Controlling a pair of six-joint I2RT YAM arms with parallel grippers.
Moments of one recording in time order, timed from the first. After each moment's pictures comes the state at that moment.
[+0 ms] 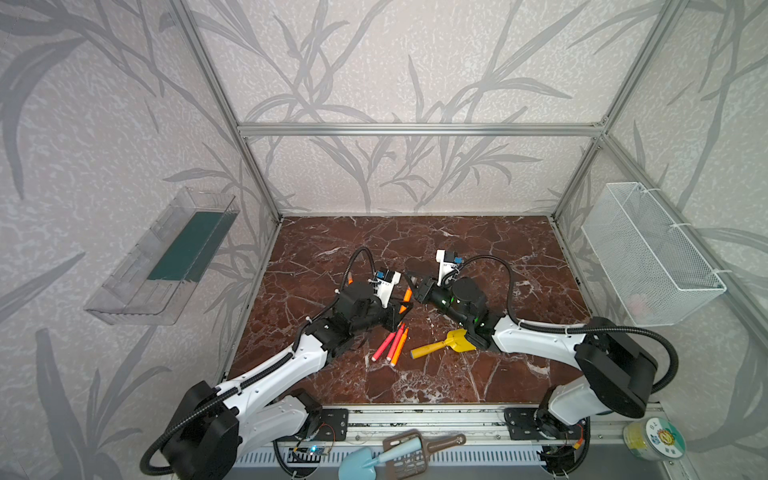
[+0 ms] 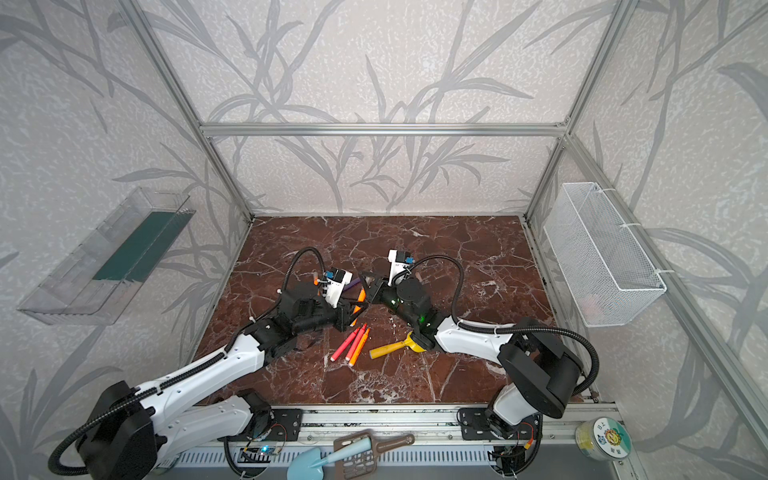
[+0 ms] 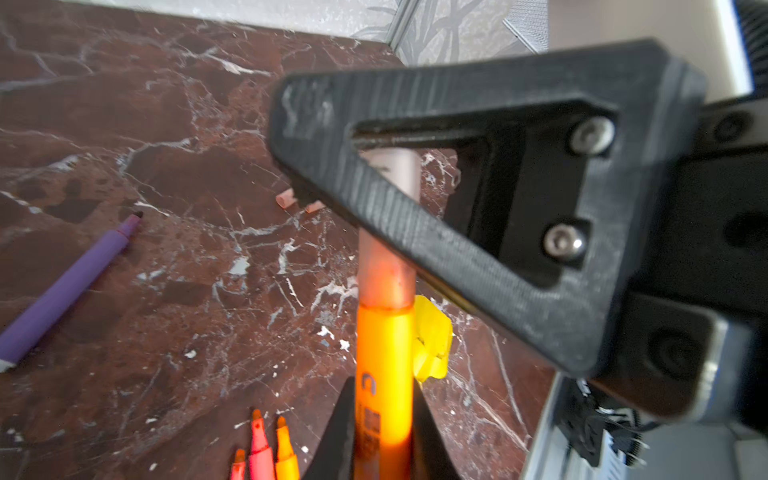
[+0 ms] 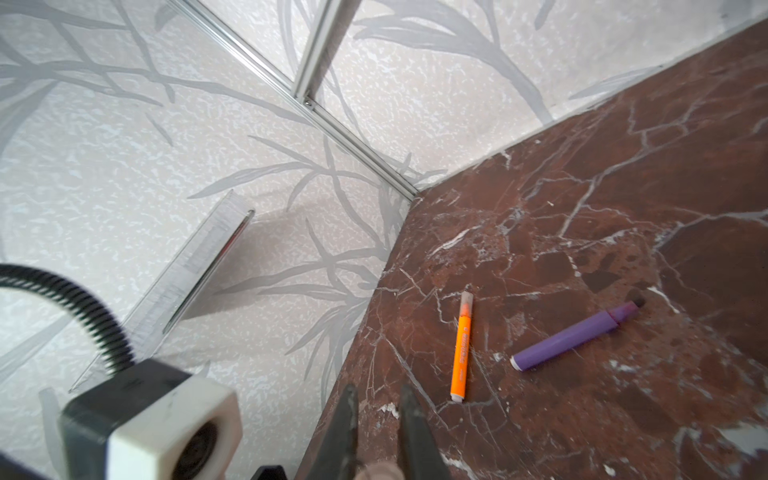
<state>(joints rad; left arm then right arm) -0.60 1.08 0.60 0.05 0.35 -0.39 0.87 1.54 0.72 0.80 0.01 0.90</state>
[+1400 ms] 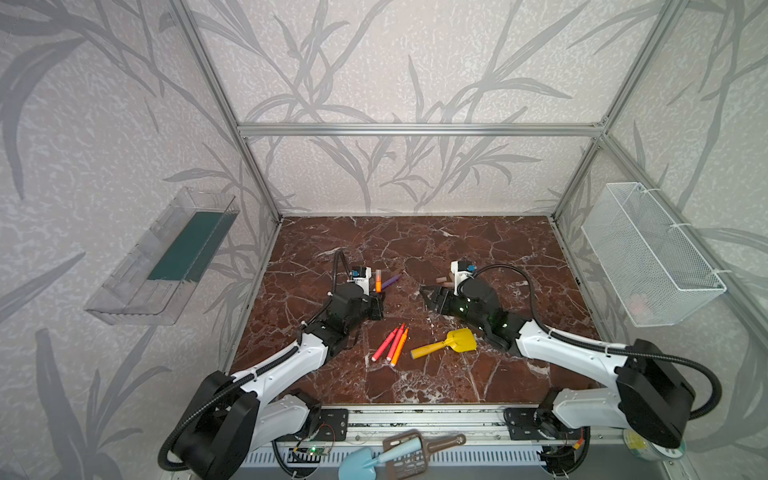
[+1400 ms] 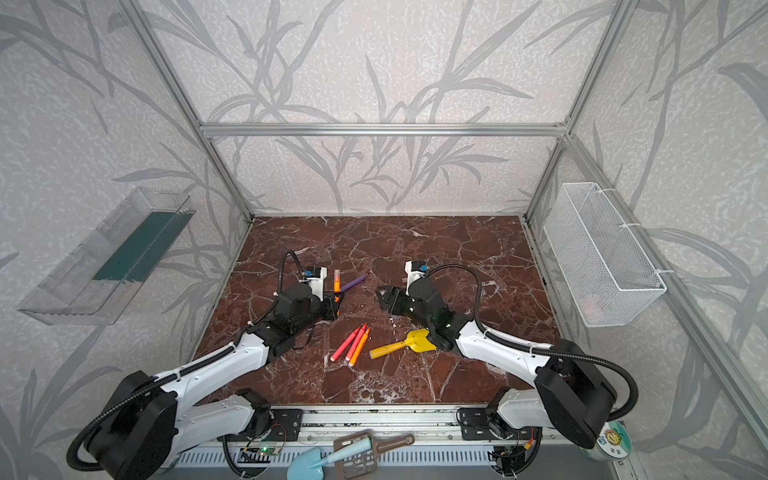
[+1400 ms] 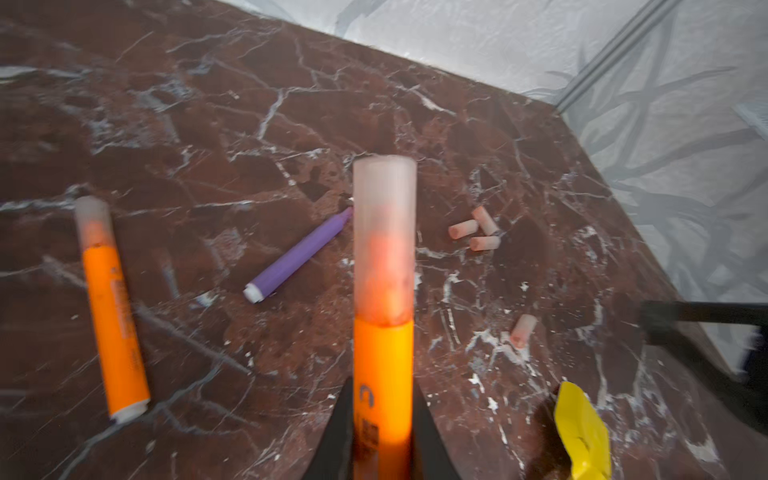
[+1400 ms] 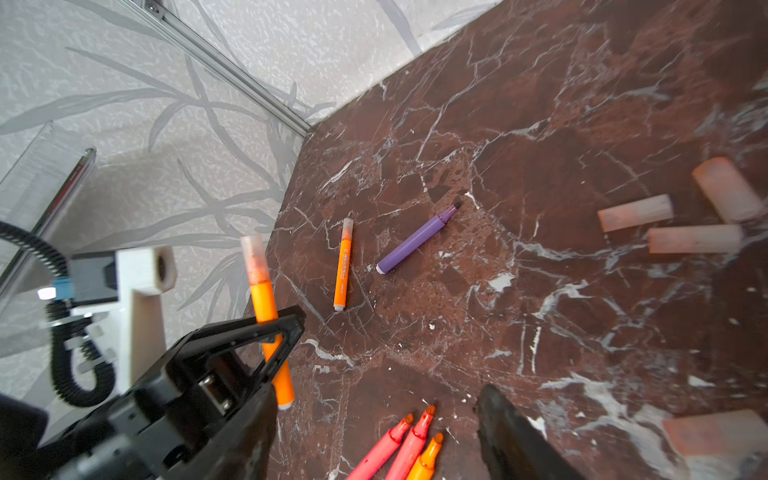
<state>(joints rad) -0.49 1.17 0.49 0.15 -0.02 -0.48 0.78 1.28 0.66 0.24 0.02 0.85</state>
